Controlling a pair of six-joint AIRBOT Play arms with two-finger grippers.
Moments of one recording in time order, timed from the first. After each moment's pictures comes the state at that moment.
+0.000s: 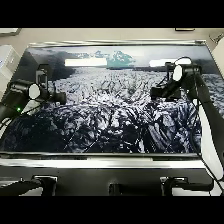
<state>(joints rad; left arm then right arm) -0.21 -1.34 1.27 1.69 -1.06 -1.79 0.12 -1.54 1.55 -1.56 1.35 1.77</state>
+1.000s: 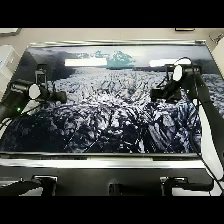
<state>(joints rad) -0.21 -1.34 1.27 1.69 -1.04 -1.85 0.12 -1.54 1.55 -1.55 1.39 1.77</state>
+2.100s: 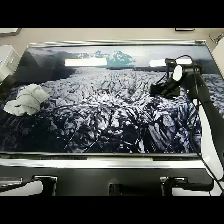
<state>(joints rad) 0.36 -1.39 1.37 1.57 -0.88 -2.08 0.12 -1.54 1.55 -1.54 1.26 1.77</state>
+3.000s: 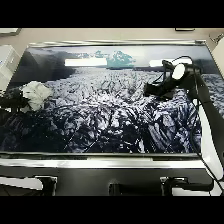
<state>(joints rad) 0.56 -1.66 1.31 0.85 -0.82 -1.66 0.12 -1.54 1.55 -1.35 1.30 1.78</state>
